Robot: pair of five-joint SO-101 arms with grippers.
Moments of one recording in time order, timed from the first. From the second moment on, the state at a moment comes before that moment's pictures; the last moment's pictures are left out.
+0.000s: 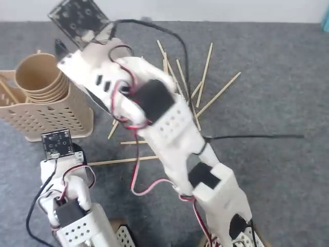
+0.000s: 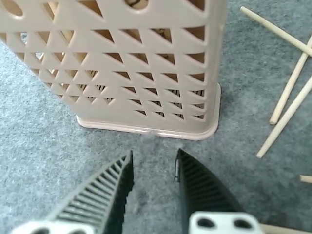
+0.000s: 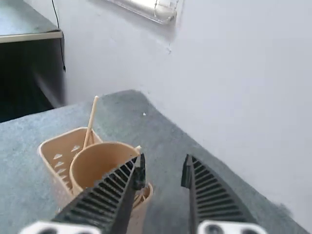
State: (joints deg) left arm -34.4 -102.9 95.0 58.2 -9.6; right arm -52.1 27.7 -78.5 74.2 6.5
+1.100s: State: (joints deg) left arm -26.9 -102.9 94.9 63.1 -16.0; right arm -1.7 -59.0 36.5 94.8 22.5
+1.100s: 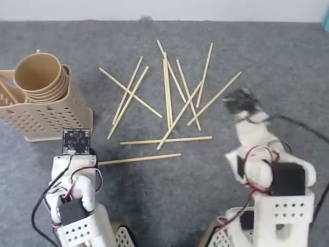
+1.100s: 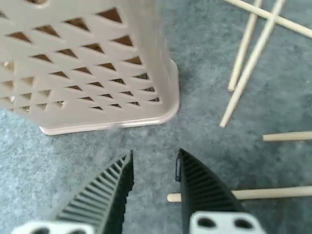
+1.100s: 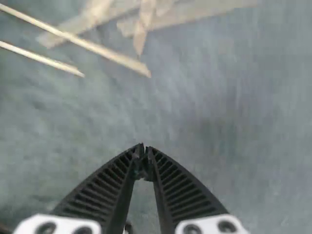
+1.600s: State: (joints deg) left arm -17.5 -72.8 67.7 68.8 -21.6; right arm 18.8 -73.6 74.8 71.4 24.0
